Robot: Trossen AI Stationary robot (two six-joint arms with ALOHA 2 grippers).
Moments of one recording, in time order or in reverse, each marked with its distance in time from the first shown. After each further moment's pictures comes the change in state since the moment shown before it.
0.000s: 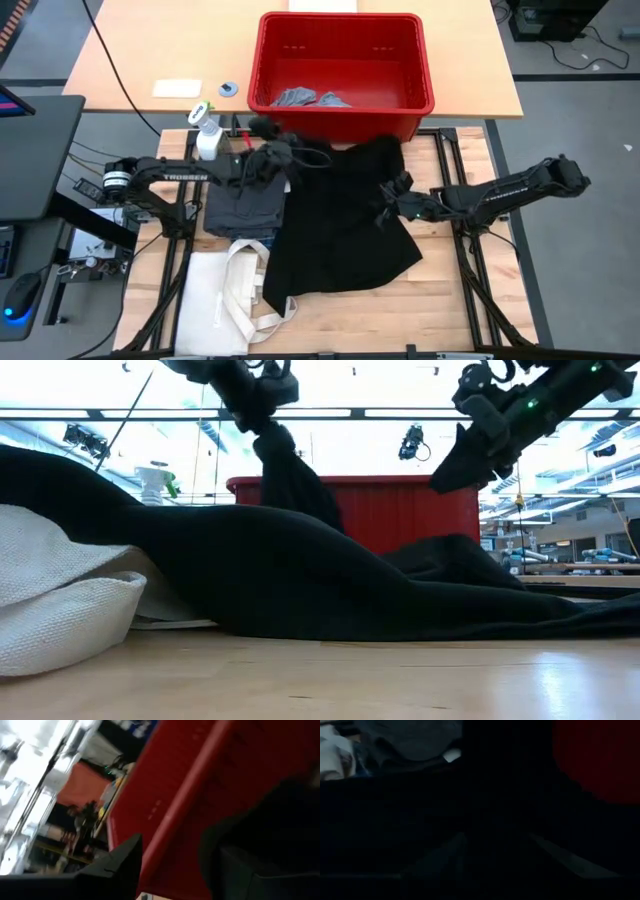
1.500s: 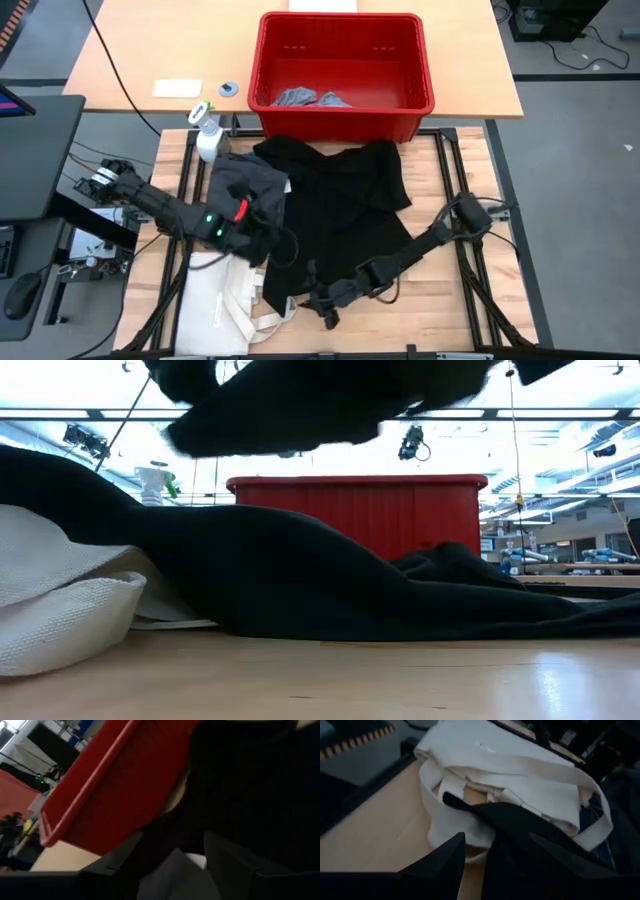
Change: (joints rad) left arm -0.631 -0.104 -0.002 -0.760 -0.095 -0.951; right arm 0.360 0.989 0.699 0.462 -0.262 -0.563
